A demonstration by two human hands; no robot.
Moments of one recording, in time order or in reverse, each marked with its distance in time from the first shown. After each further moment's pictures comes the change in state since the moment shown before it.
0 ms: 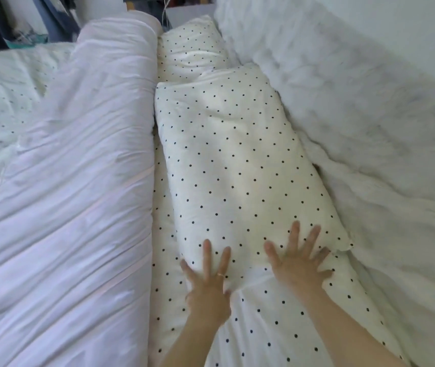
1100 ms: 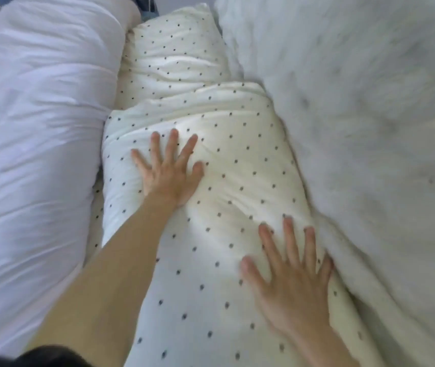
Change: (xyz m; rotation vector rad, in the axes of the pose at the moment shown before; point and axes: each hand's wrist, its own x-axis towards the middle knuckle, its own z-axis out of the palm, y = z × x) left_hand 0.473 -0.001 -0.207 0.216 0.359 -0.137; right_hand 0.204 -0.153 -0.110 -0.203 0.150 -0.370
